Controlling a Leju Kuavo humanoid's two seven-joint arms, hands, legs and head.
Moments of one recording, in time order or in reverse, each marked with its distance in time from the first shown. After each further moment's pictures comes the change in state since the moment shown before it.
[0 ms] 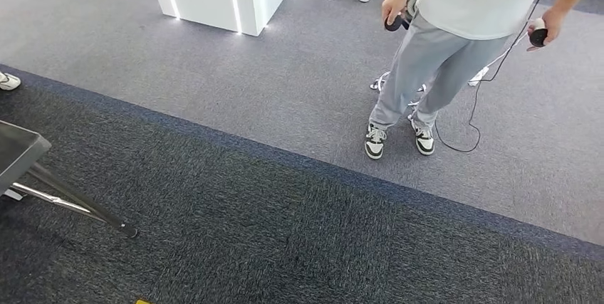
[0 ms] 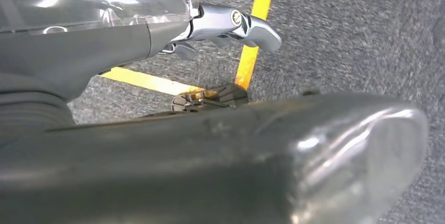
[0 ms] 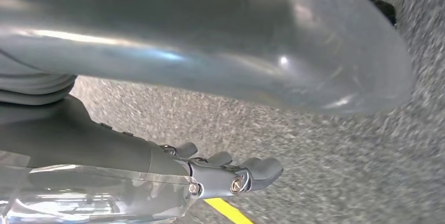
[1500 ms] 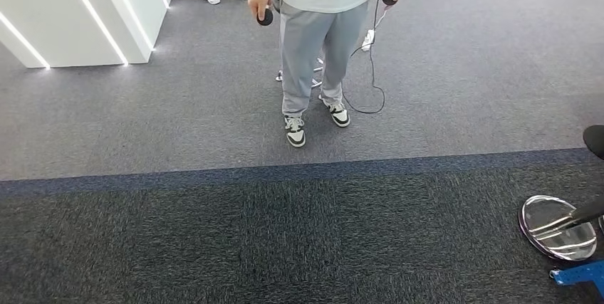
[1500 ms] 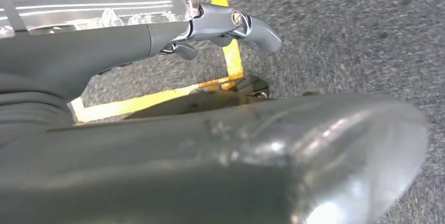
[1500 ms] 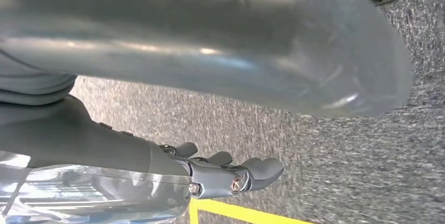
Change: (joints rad) left arm 0.001 -0.001 0.002 0.002 -0.064 0.042 0.079; right arm -0.010 -0.009 -0.056 -0.003 0.066 -0.020 0.071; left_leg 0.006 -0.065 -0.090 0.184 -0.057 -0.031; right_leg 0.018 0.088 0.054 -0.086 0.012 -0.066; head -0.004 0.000
